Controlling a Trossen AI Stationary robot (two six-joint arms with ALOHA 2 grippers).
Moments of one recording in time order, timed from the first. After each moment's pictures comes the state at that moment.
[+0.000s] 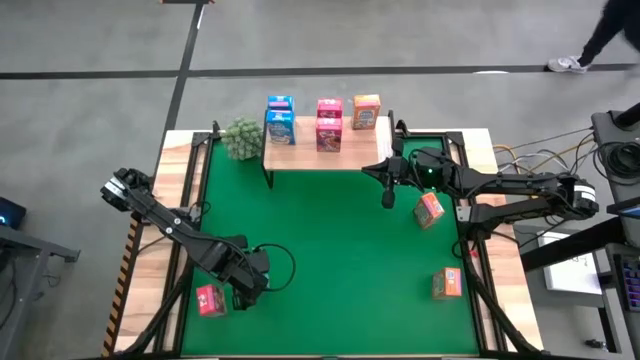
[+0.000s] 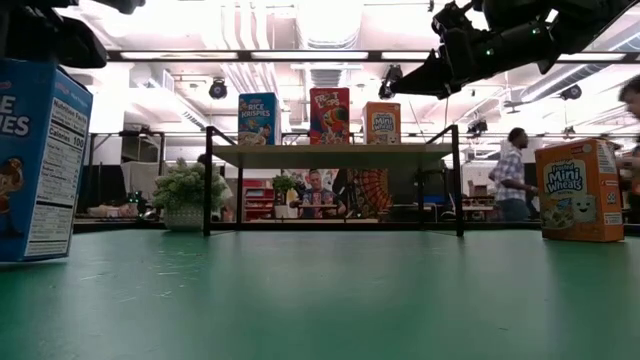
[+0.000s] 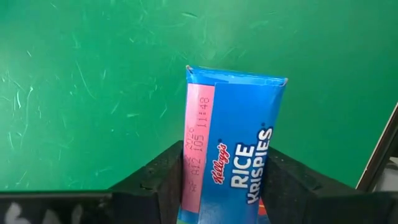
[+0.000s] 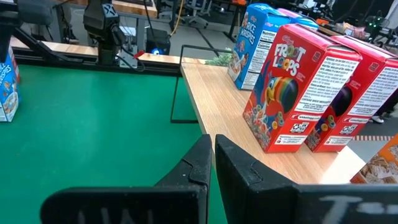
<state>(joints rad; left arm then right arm) -0.59 1.51 1.18 -1.09 -0.04 -0.85 -0.33 1.08 0.58 0.32 -0.09 -0.24</state>
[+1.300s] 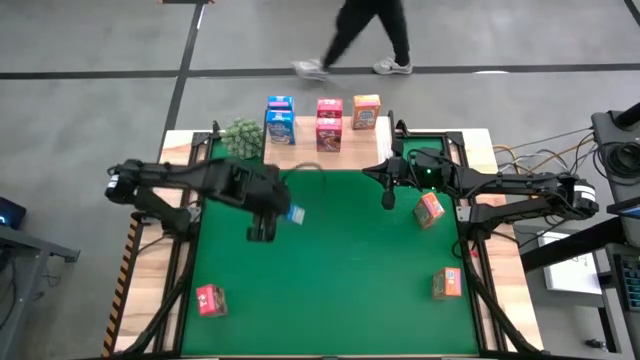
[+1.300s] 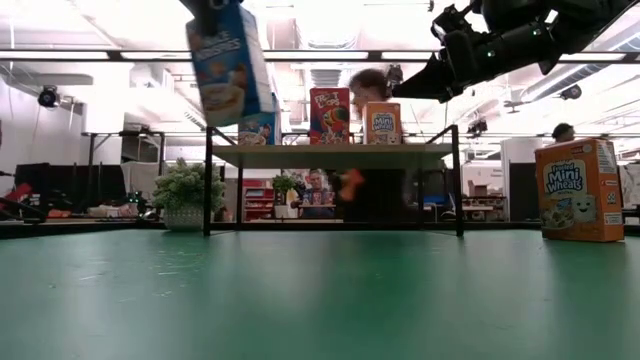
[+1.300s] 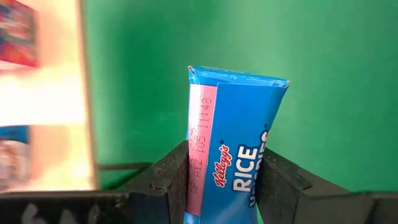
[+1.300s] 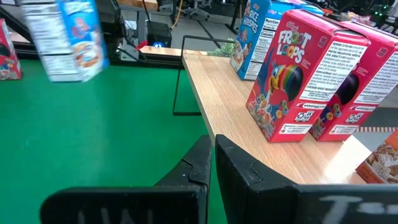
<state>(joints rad) -0.12 1.51 1.65 -1.33 -0.23 0.04 -0.33 1.08 0.58 0.29 -0.09 -0.22</state>
